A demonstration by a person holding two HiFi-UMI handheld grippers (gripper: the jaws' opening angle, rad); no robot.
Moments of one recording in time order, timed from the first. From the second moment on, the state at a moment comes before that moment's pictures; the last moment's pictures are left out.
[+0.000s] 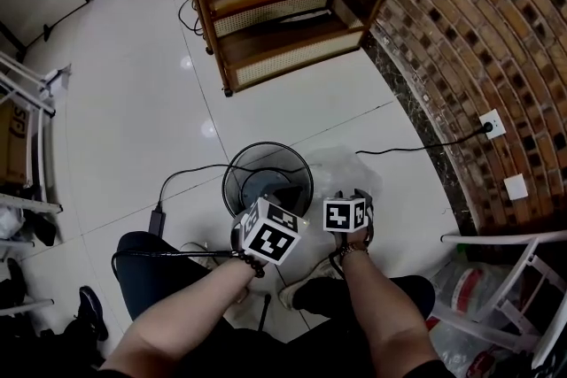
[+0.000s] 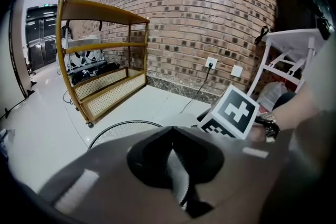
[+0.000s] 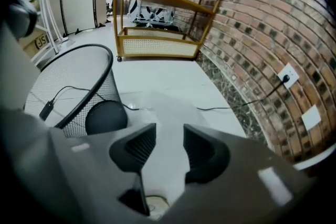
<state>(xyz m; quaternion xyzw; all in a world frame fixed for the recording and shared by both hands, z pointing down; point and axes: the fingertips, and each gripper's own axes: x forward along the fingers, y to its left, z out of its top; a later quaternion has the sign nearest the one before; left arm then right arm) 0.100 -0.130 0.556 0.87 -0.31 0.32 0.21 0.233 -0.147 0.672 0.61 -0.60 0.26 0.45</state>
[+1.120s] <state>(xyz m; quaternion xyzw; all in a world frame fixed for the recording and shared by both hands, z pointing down) 0.099 -0.115 0.518 0.88 -0.31 0.28 0.20 0.272 -0.139 0.553 0.66 -0.59 0.23 0.40</state>
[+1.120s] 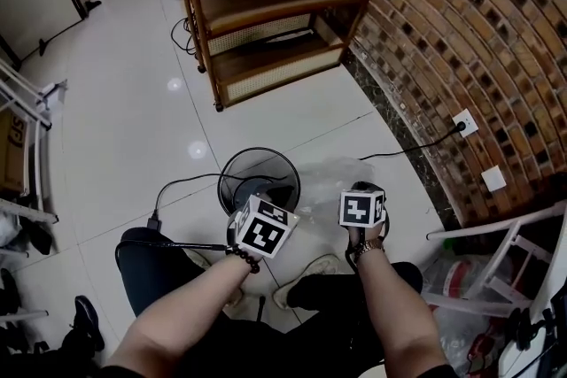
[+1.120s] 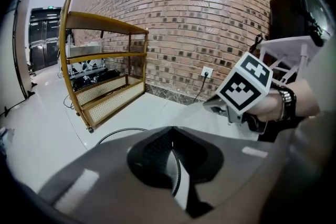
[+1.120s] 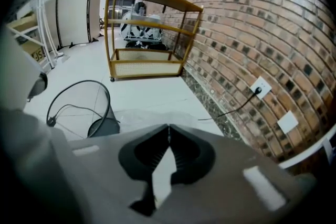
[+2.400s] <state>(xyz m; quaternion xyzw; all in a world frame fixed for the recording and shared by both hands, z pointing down) 0.101 -0.085 0.507 0.86 -0.30 0.20 0.37 0.256 -0.124 0.287 0.68 -0.65 0.10 0.32</state>
